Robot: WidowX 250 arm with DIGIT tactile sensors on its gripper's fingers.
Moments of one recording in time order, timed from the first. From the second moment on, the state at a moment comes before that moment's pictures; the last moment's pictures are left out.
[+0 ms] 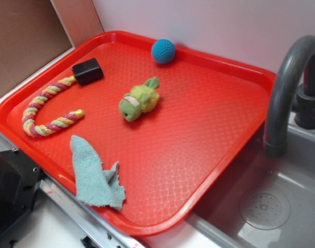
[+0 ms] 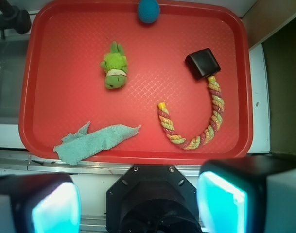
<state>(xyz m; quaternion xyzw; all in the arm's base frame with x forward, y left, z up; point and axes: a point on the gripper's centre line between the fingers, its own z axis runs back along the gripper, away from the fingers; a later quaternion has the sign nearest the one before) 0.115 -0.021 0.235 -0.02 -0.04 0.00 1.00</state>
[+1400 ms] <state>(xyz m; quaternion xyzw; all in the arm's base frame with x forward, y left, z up) 0.193 -0.029 0.172 0.01 -0.18 0.05 0.98</state>
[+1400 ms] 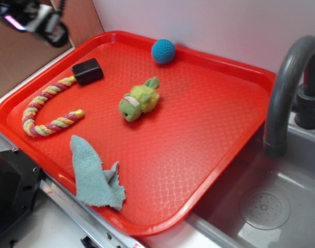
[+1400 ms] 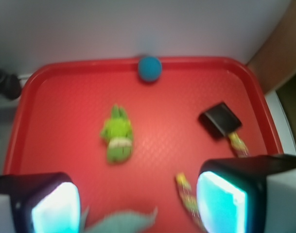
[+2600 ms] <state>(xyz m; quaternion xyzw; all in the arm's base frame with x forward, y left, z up) 0.356 0.025 0.038 0.01 -0.14 -0.02 0.99</state>
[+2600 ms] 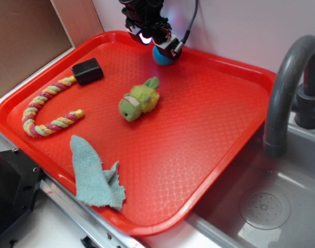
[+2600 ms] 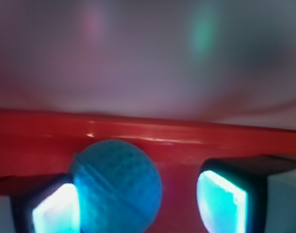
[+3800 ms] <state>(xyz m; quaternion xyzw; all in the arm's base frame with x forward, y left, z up) 0.336 0.020 0.031 0.02 -0.07 0.04 1.00</state>
